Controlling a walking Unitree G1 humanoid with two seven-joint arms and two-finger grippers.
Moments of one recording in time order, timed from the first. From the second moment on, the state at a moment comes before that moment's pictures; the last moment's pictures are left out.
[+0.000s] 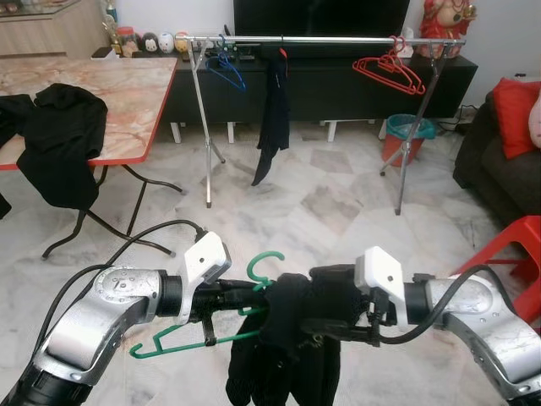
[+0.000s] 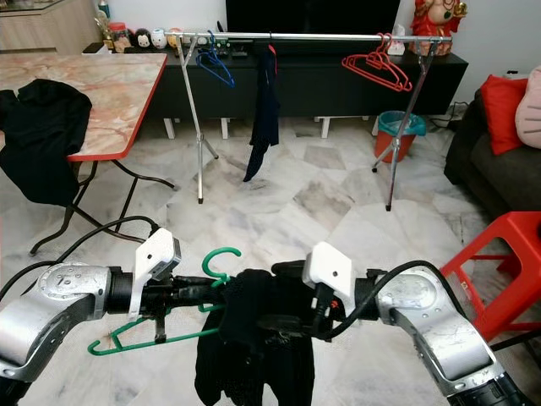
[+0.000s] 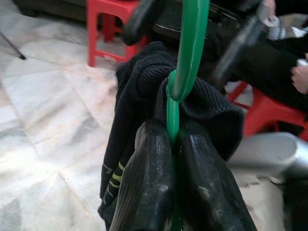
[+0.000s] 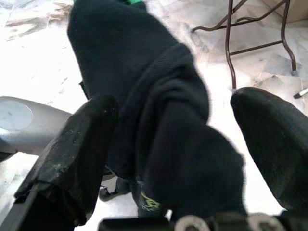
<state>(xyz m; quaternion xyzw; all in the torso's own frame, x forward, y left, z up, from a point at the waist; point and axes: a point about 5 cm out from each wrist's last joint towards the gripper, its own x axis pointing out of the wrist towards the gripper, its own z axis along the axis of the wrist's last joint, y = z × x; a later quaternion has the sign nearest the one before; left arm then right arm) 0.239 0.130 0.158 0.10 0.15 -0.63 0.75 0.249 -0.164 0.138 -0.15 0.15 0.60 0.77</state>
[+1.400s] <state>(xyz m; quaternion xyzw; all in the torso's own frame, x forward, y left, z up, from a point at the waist) 0.236 0.104 0.158 0.12 0.14 -0.67 0.71 0.261 -0.152 0.108 -0.11 0.14 0.65 0.74</state>
